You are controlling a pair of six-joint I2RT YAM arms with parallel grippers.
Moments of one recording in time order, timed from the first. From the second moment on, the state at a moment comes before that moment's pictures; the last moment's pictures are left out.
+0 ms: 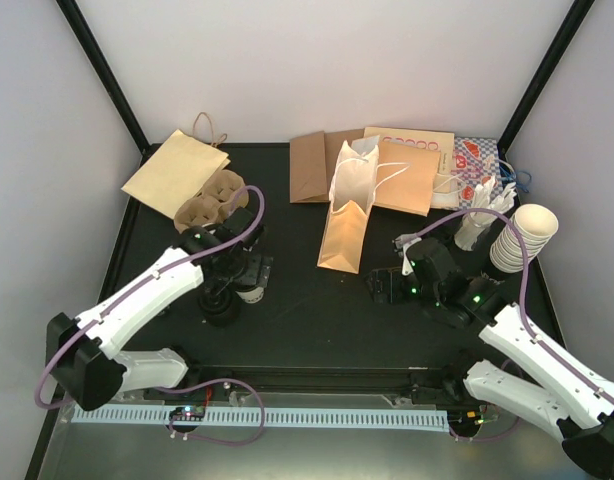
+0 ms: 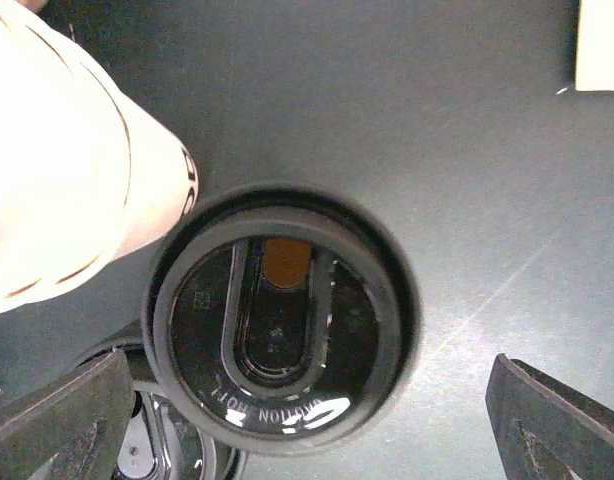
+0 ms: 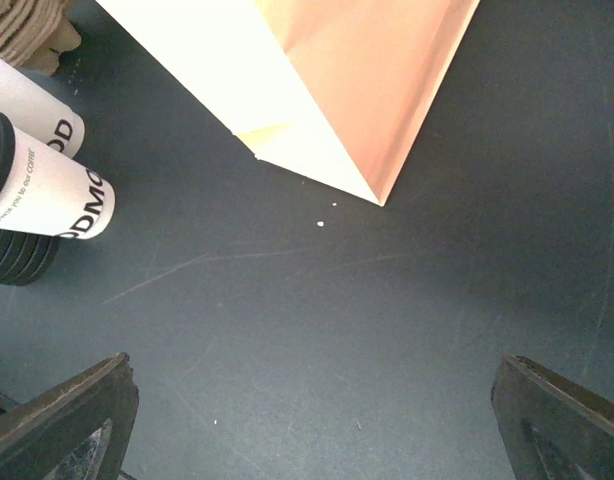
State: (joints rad) left arm -0.63 1.24 1.04 -1.04 -0.17 -0.47; right arm 0.71 0.82 0.77 -0.74 0.00 0.53
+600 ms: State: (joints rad) left arm -0.36 1.15 1.36 -1.12 -0.16 -0.40; right arm 0.71 0.87 0.88 -0.76 0.04 0.47
